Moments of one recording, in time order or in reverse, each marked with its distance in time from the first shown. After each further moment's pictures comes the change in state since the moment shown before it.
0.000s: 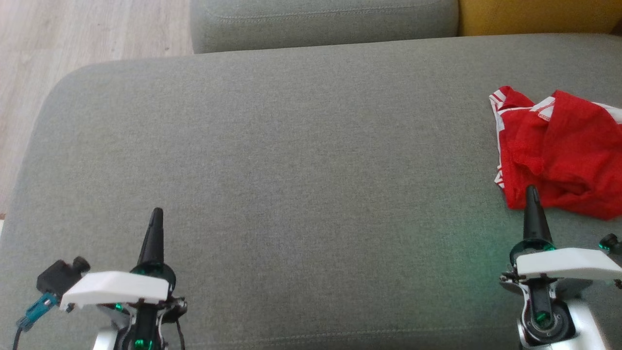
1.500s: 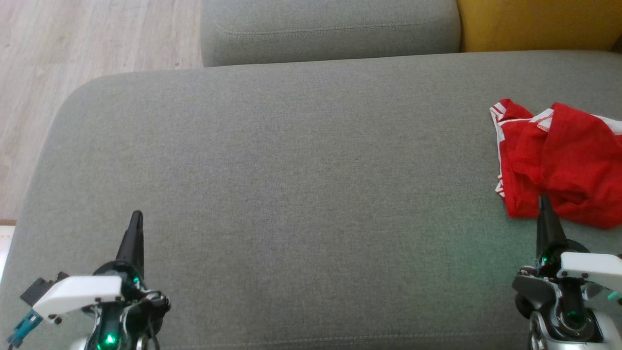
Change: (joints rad) left arm -0.022 0.001 0.097 0.057 -0.437 -0.026 0.131; right arm 0.000 -0.002 -0.061 0.012 0.537 0.000 0.124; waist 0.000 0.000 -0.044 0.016
